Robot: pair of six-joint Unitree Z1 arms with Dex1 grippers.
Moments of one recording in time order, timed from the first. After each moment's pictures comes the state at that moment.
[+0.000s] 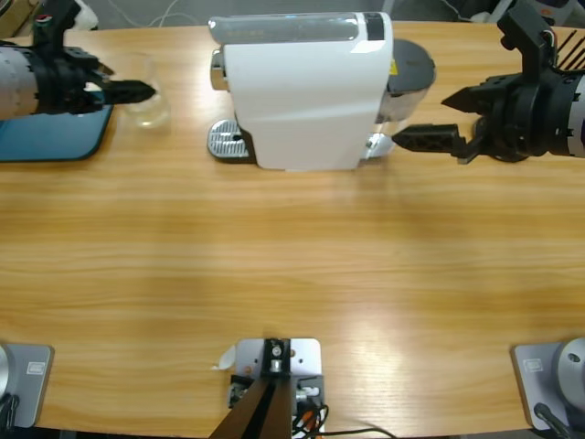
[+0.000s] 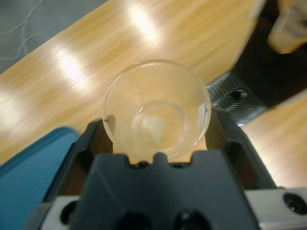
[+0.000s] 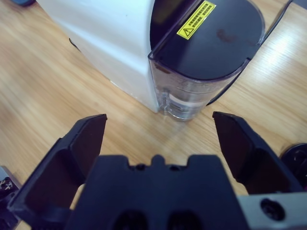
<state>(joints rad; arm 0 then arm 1) -0.49 1.54 -0.74 -0.14 0.09 0.11 0.60 1.34 -0.73 0.11 0.09 0.01</state>
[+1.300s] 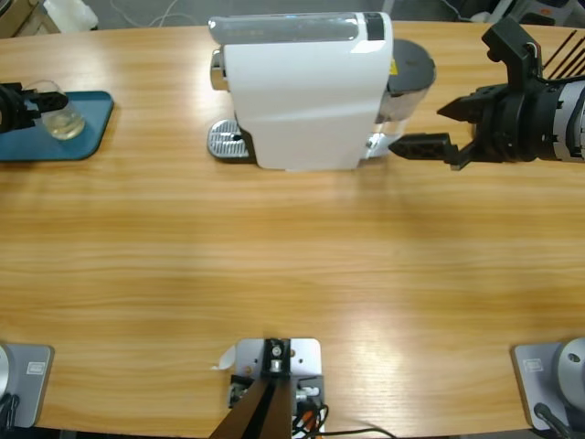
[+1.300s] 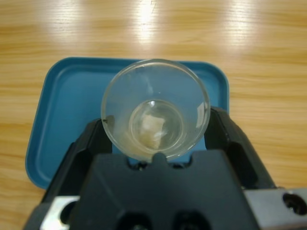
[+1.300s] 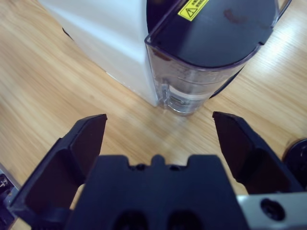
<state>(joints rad) -0.10 1.73 -0.57 -0.45 0.22 -0.09 0.60 1.37 -0.73 0.13 0.09 0.01</state>
